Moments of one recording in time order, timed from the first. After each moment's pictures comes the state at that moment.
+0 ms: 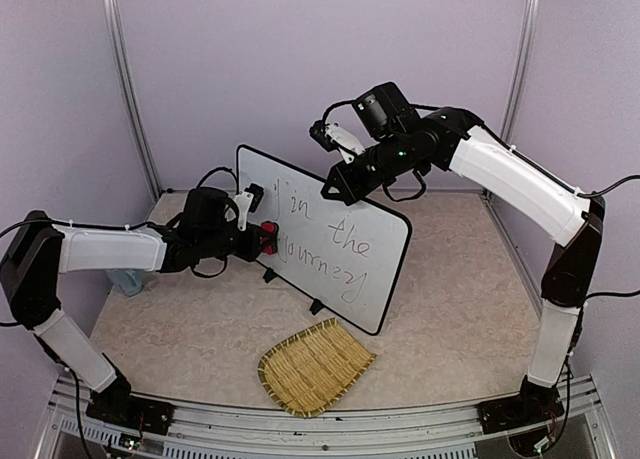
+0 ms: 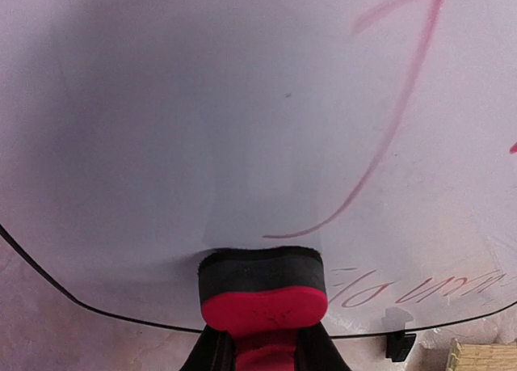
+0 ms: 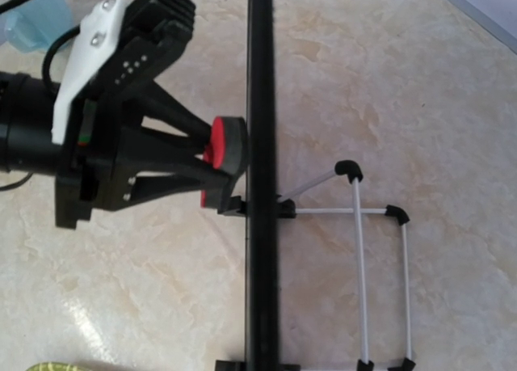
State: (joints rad) left arm -0.59 1.58 0.91 0.17 0.09 -0.11; right arm 0.84 1.89 2.08 -0.92 -0.14 0.01
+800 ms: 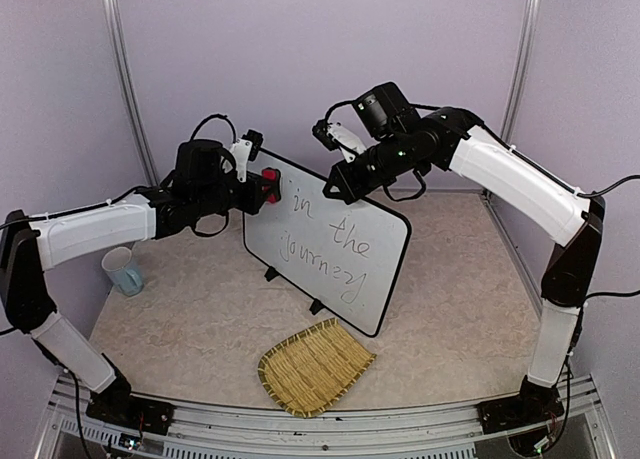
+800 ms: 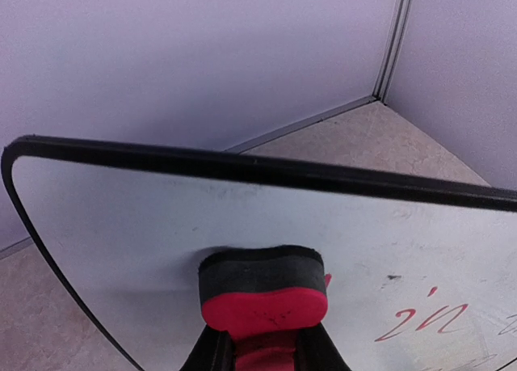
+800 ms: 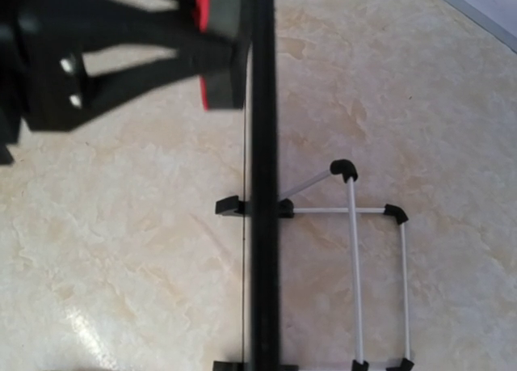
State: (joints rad) left arm -0.61 1.55 1.18 0.04 0.01 -0.05; right arm 0.84 1.90 2.09 -0.92 -0.11 0.05
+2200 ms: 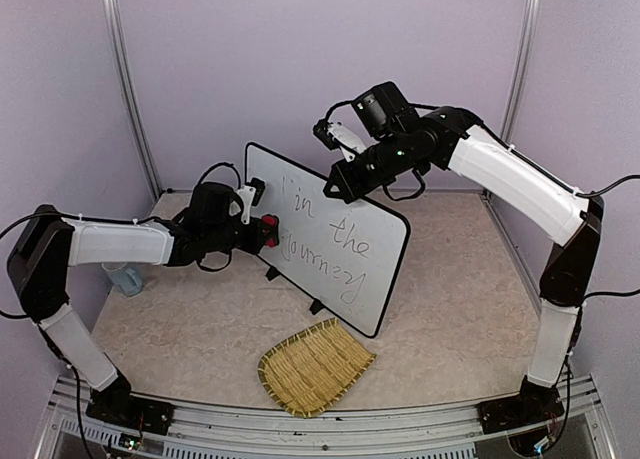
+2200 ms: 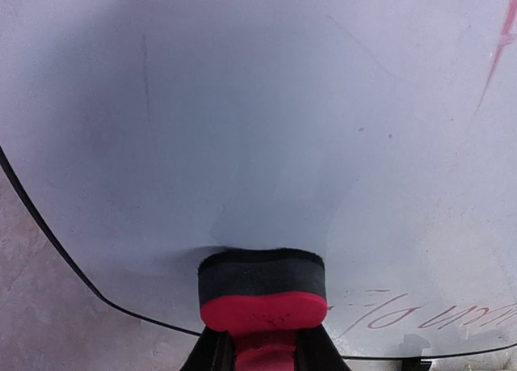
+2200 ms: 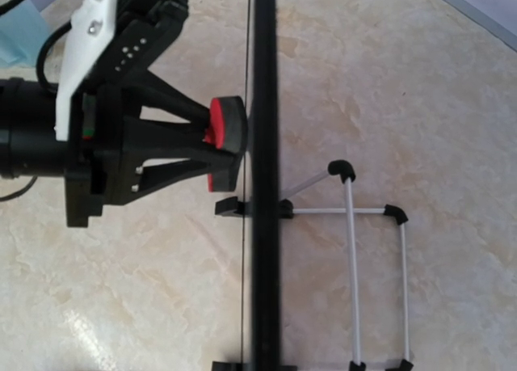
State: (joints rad) left arm -0.59 1.64 0.97 0.18 0.04 -0.12; right arm 0.84 1.90 2.10 -0.93 -0.10 0.07
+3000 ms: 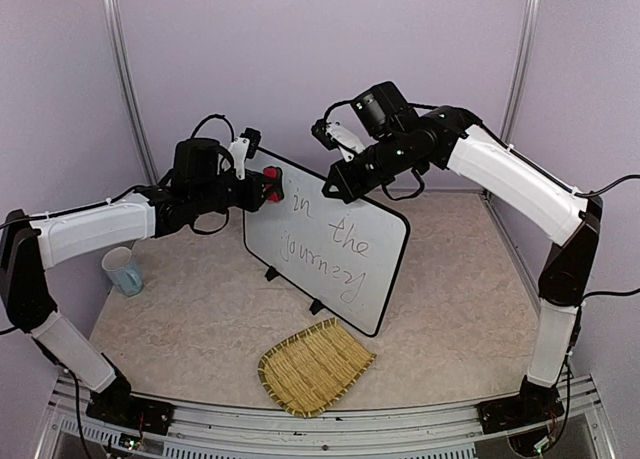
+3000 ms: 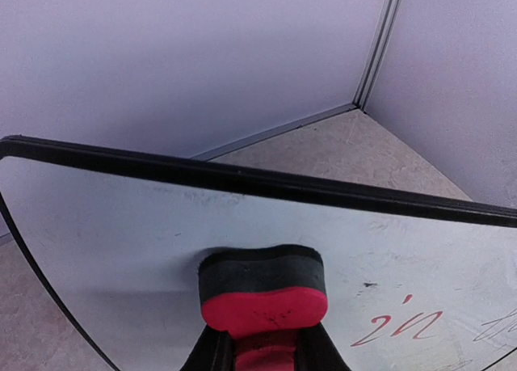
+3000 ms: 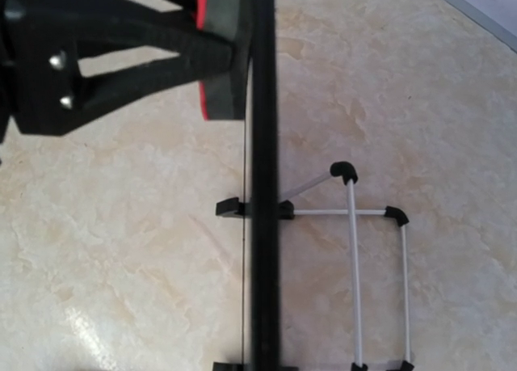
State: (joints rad) left arm -0.59 1.55 1.19 0.07 0.09 -0.10; right arm 0.84 1.91 2.11 -0.93 -0.11 0.05
